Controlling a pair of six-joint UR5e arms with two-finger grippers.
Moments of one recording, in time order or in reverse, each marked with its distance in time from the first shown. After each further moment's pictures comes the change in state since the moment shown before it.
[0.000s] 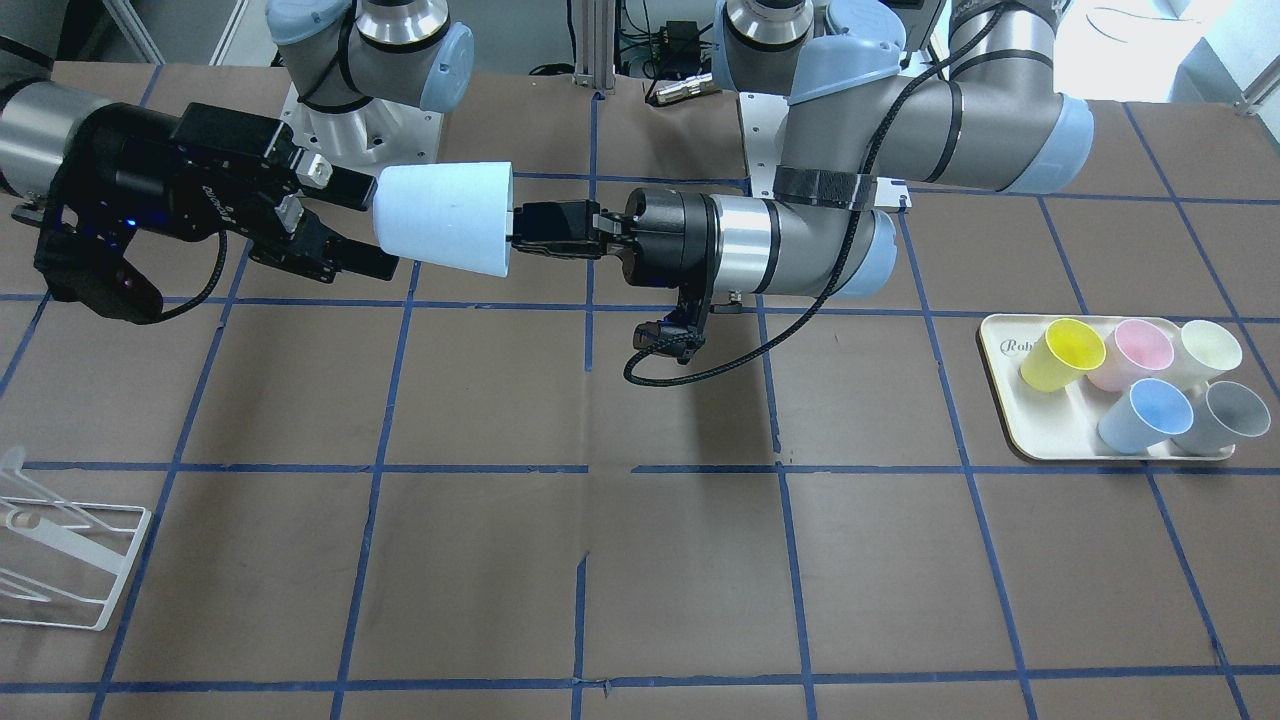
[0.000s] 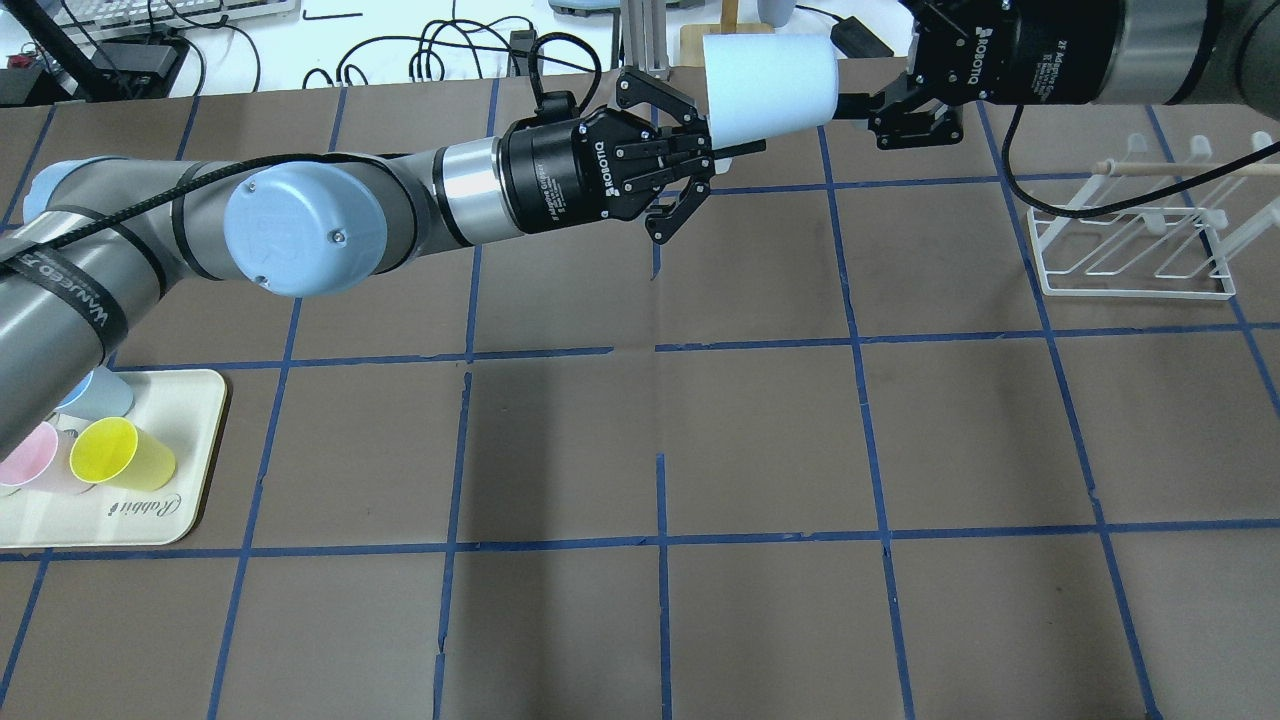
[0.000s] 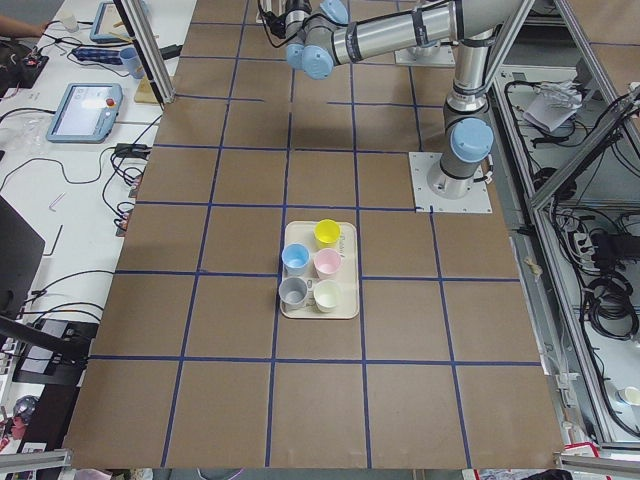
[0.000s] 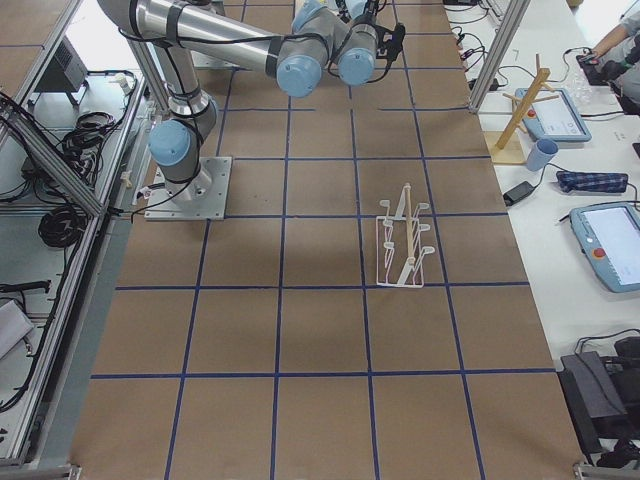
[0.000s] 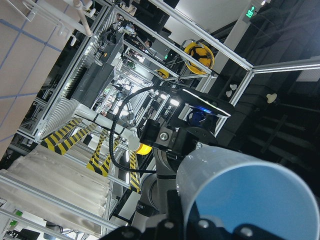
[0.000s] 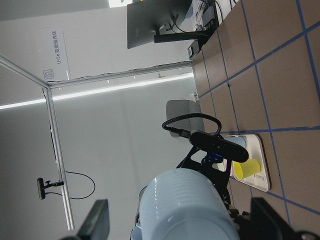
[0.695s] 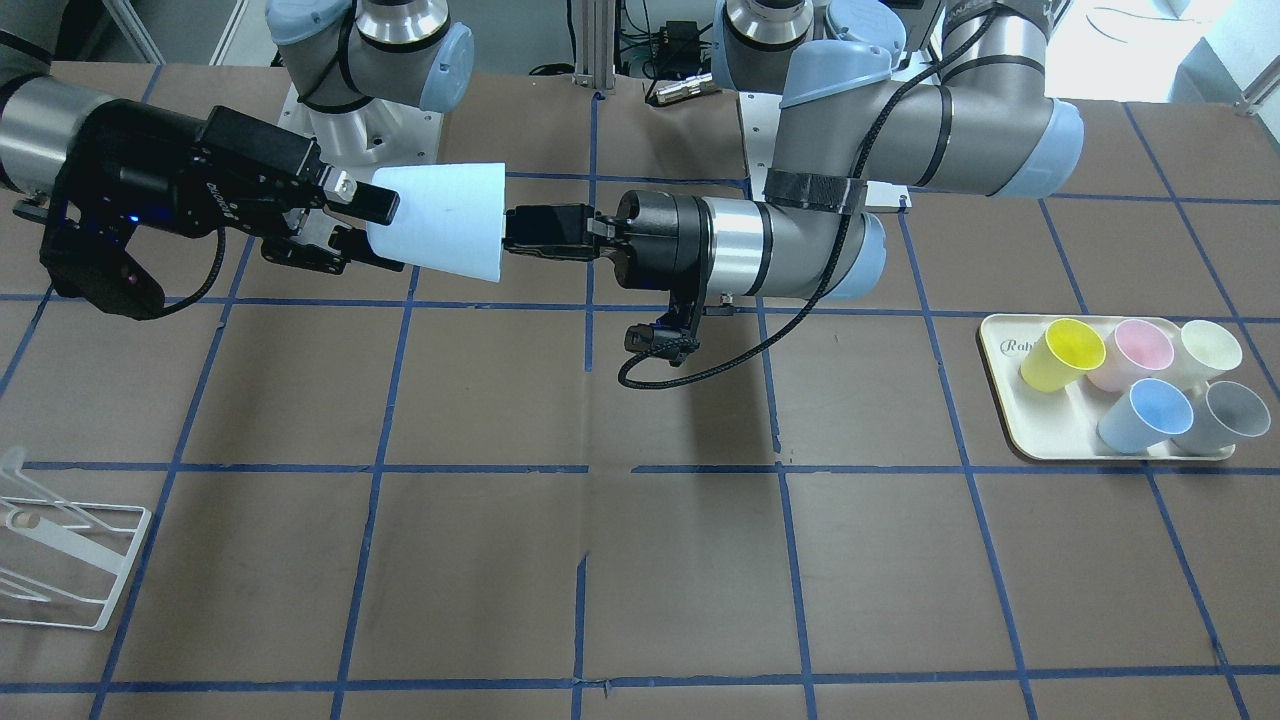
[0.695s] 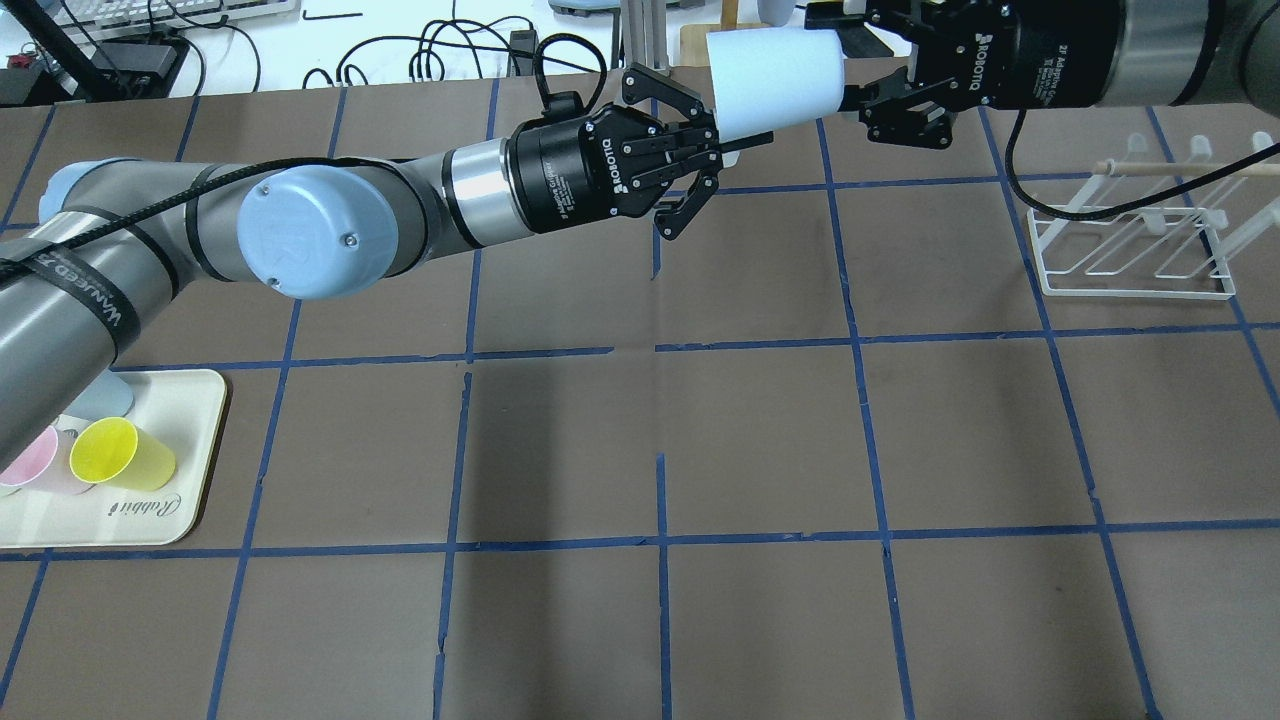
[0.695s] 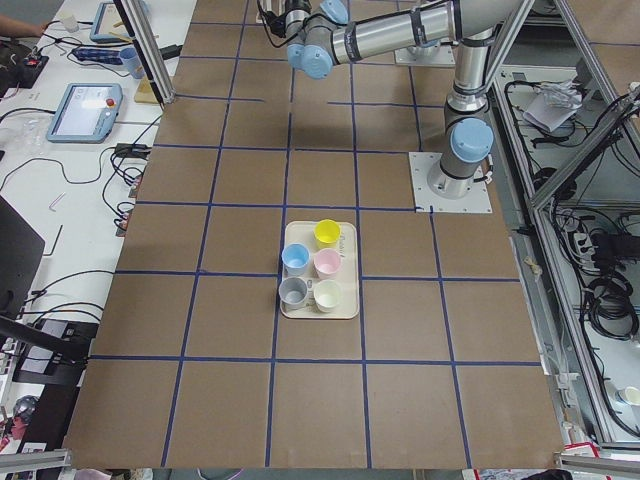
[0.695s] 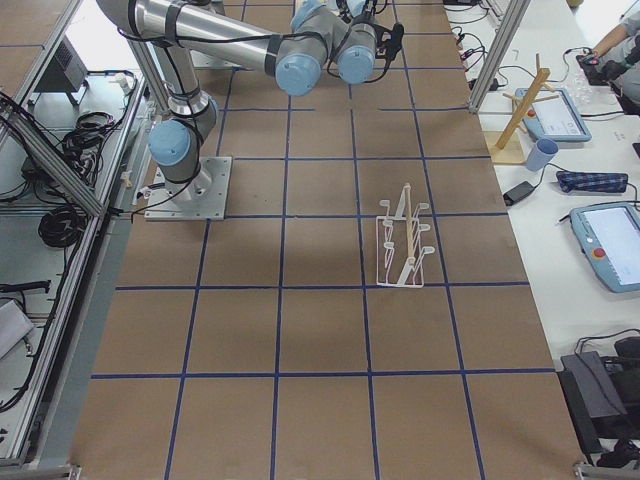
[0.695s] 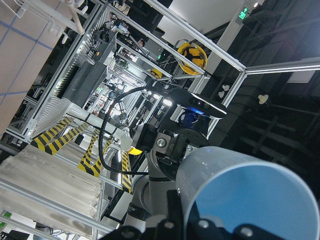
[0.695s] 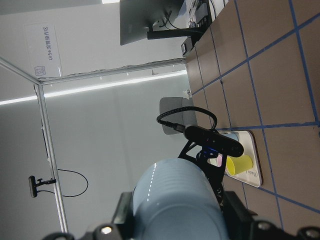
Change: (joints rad) left arm -0.010 -0.010 0.000 0.000 -0.039 -0.003; right arm 0.000 -0.007 -0.002 0.002 -0.034 0.001
